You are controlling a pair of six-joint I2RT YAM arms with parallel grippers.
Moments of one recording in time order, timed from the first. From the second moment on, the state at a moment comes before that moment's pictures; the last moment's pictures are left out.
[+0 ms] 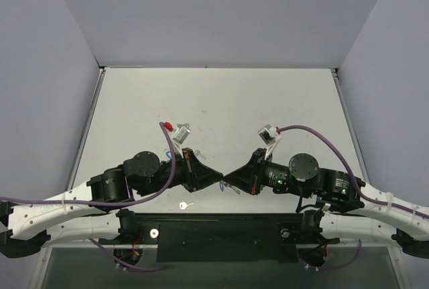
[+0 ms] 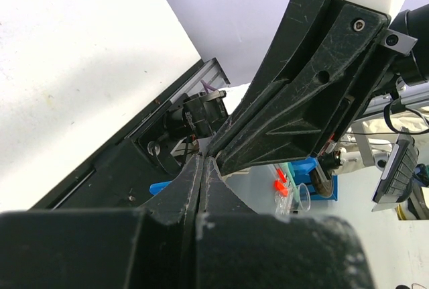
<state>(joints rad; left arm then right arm) -1.27 0.80 0.92 -0.27 -0.10 -0.96 1.25 0.76 0.91 -0.36 0.10 0.78</state>
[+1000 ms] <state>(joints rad) -1.29 0.79 1.00 -0.30 -0.04 -1.13 1.35 0.76 0.99 -0.36 0.11 0.68</state>
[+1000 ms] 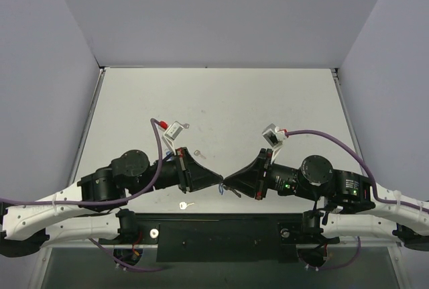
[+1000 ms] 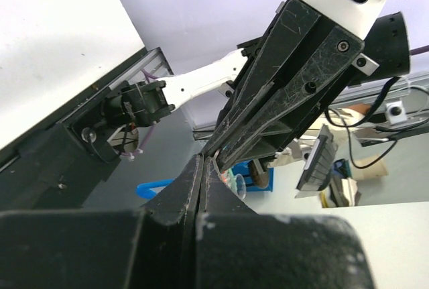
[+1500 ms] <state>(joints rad) -1.30 0.75 1.00 -0.31 -0.10 -1.33 1.36 0.77 1.00 -0.32 0.13 0.64</state>
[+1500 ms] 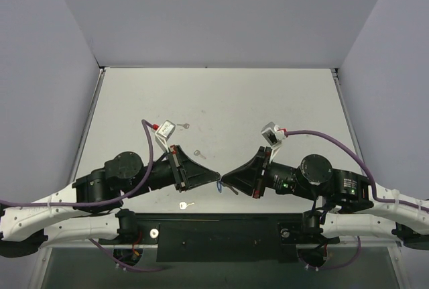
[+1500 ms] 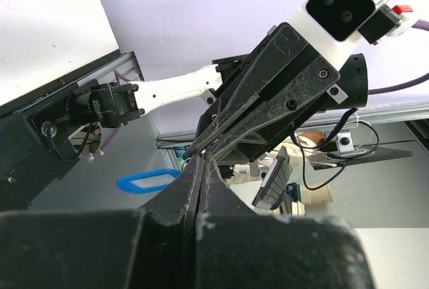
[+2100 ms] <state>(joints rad) -1.30 0.73 0.99 -0.29 -0.11 -1.36 1.36 0.78 1.01 -0.33 0.13 0.63</state>
